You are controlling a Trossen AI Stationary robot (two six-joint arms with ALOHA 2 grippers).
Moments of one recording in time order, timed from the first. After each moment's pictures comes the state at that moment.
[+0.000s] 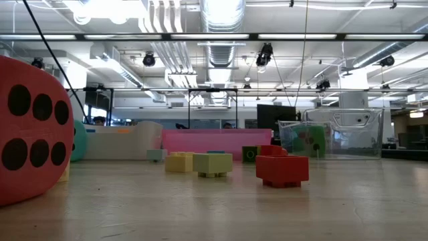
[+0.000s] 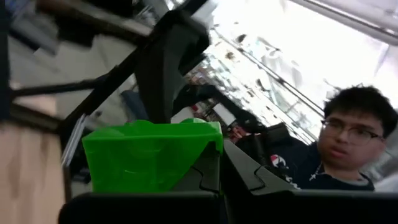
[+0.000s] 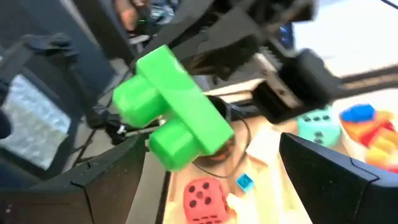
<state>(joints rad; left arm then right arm) -0.06 1.23 1.08 0.30 0.63 -0.92 0.18 1.60 1.76 -0.48 -0.04 0.44</state>
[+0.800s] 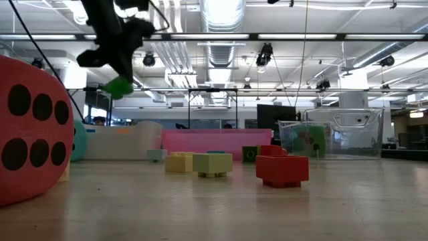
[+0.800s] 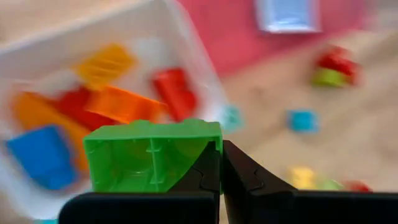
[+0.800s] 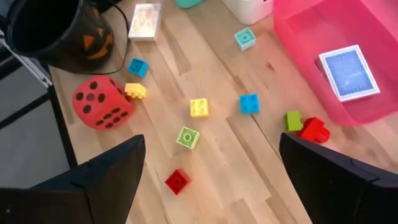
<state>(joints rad) 0.34 1.21 1.08 -1.01 -0.03 -0.80 0.28 1.59 1.71 -1.07 0.26 0.80</state>
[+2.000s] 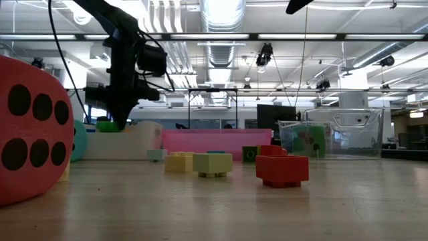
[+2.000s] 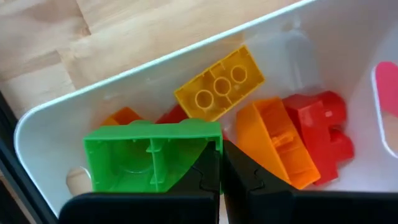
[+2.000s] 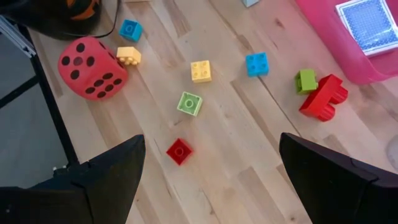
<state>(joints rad) 0.62 1.58 1.07 -1.02 -0.08 -0.60 0.38 1.59 1.61 -1.06 0.27 0.92</state>
